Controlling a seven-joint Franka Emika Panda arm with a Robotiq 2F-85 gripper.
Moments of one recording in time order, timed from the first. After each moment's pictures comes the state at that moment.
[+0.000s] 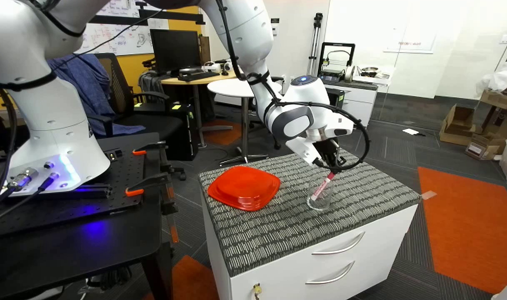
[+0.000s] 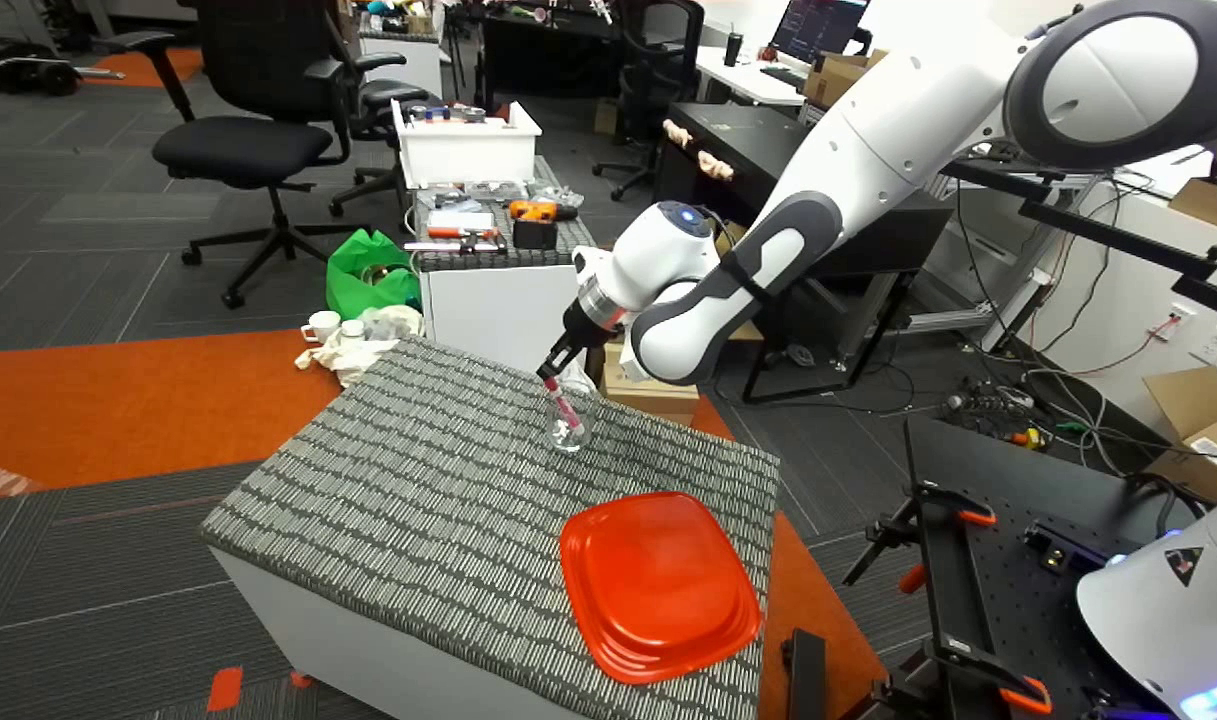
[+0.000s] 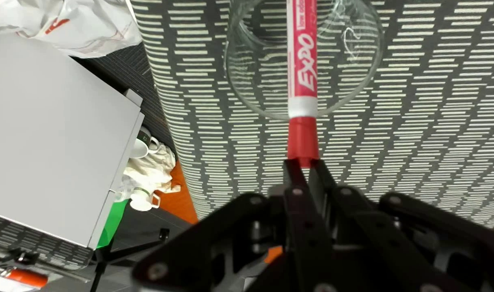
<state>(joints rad) -0.41 1.00 0.15 -1.68 -0.23 3.17 -0.12</state>
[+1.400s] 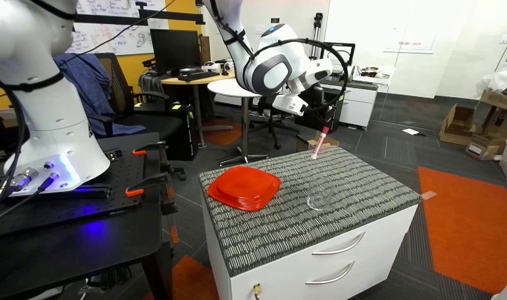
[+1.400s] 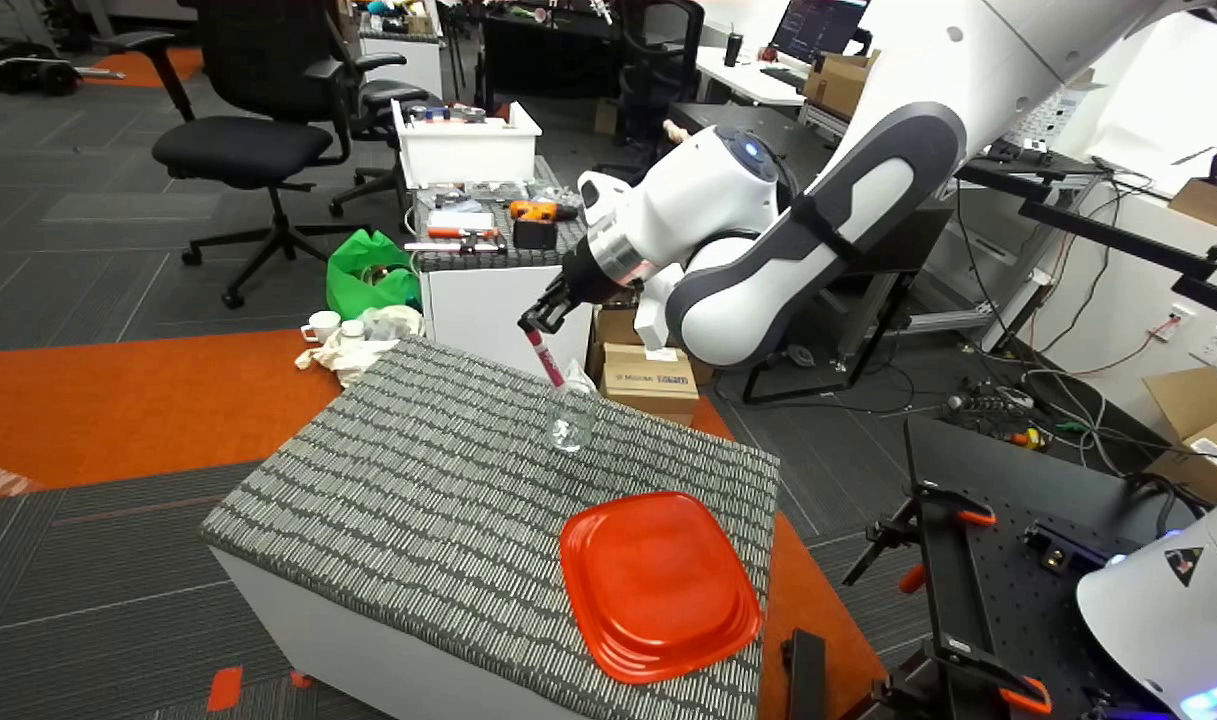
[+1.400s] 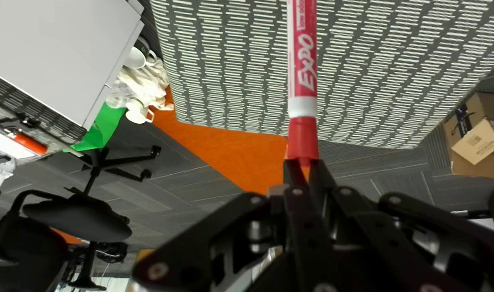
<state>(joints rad) -0.14 0.65 -0.02 -2.00 -0.15 3.34 -0.11</state>
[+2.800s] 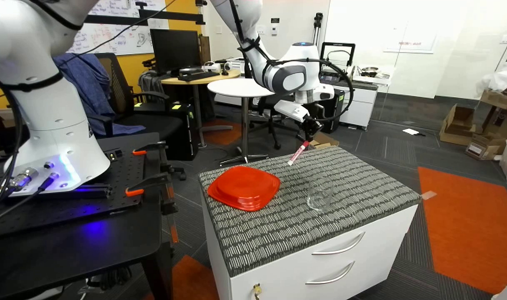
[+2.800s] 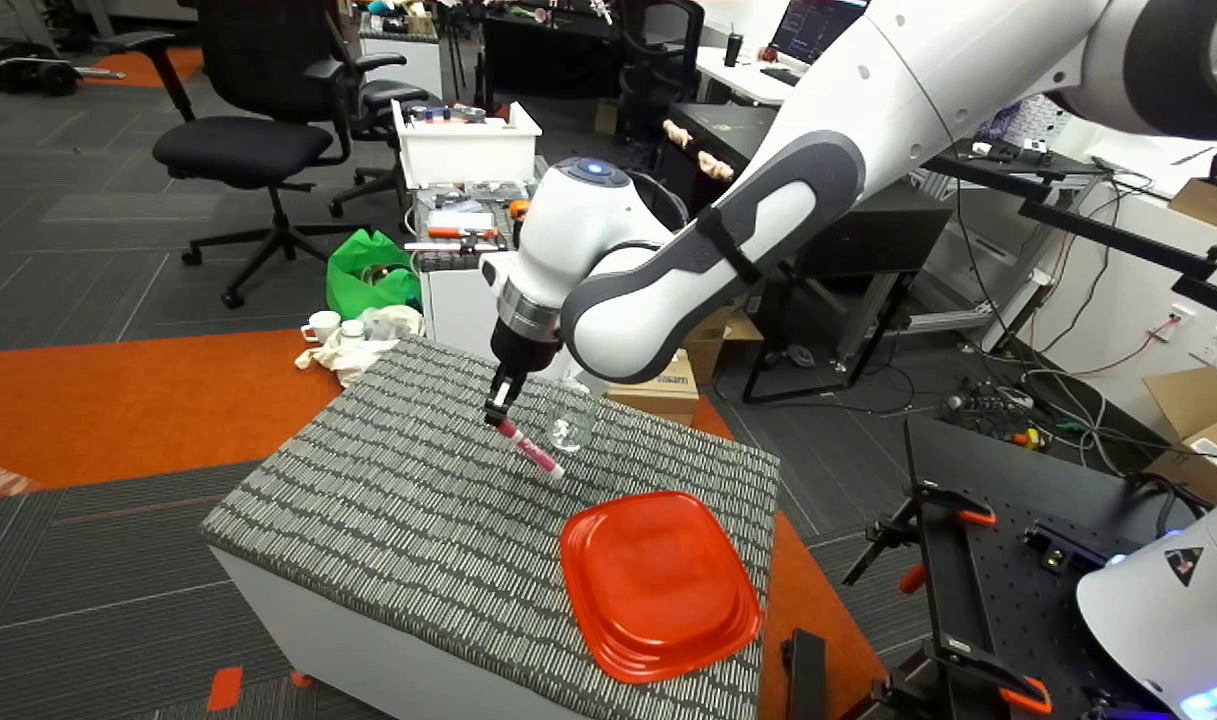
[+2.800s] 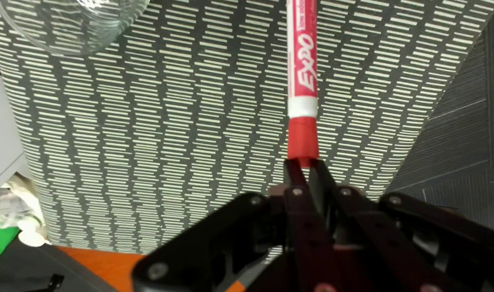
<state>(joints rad) -0.17 0.87 0.15 -1.64 -0.12 2.78 -0.18</state>
